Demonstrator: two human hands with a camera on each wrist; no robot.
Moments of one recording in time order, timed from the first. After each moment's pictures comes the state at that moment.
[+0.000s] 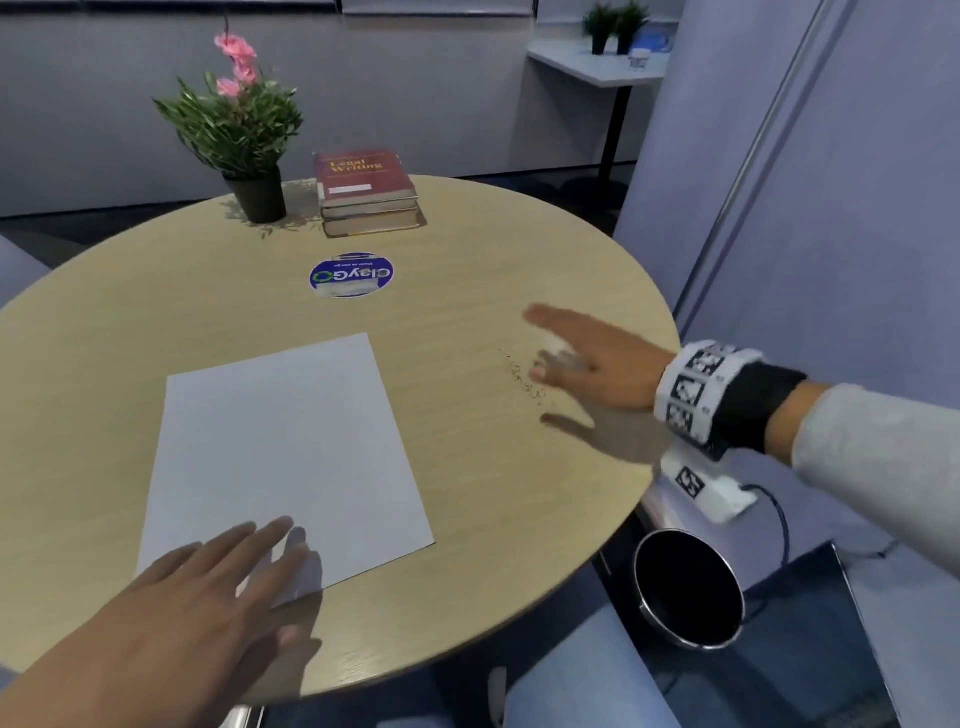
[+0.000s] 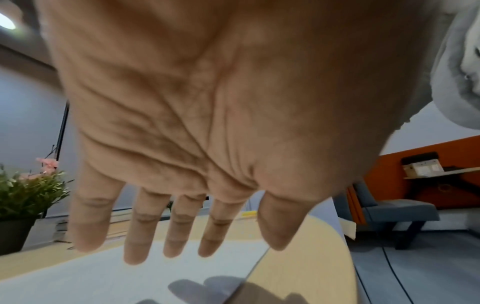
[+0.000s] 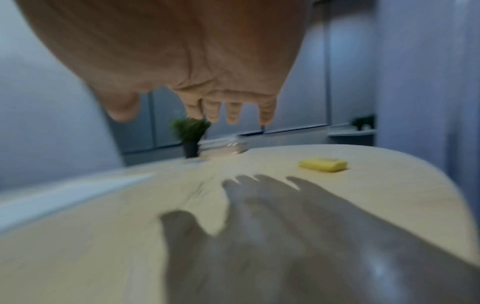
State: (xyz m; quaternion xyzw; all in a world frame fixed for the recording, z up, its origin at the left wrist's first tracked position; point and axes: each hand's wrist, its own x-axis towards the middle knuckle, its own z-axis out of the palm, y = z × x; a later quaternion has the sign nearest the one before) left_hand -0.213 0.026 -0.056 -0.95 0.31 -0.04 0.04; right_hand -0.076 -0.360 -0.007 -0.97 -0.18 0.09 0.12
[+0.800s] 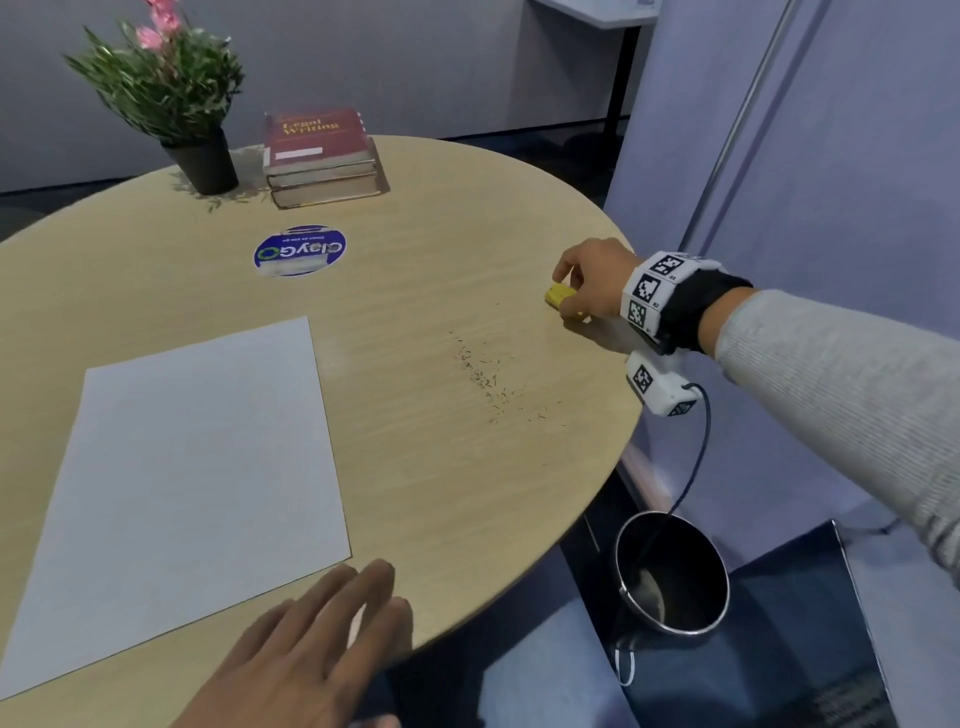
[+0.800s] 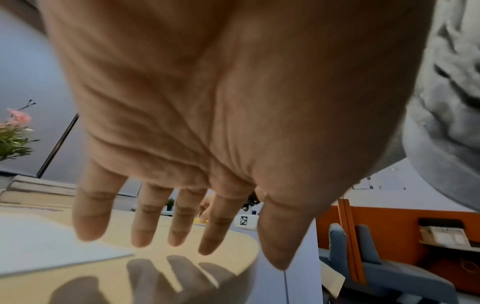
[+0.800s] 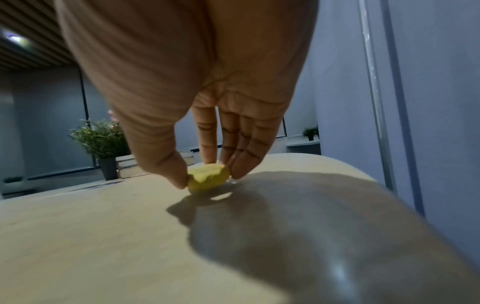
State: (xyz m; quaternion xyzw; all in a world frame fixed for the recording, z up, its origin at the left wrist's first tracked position) left_hand -0.249 -0.099 -0.063 -0.95 0.32 0.05 0.00; right_hand 0.036 -0.438 -0.031 -0.99 0.00 0.05 0.15
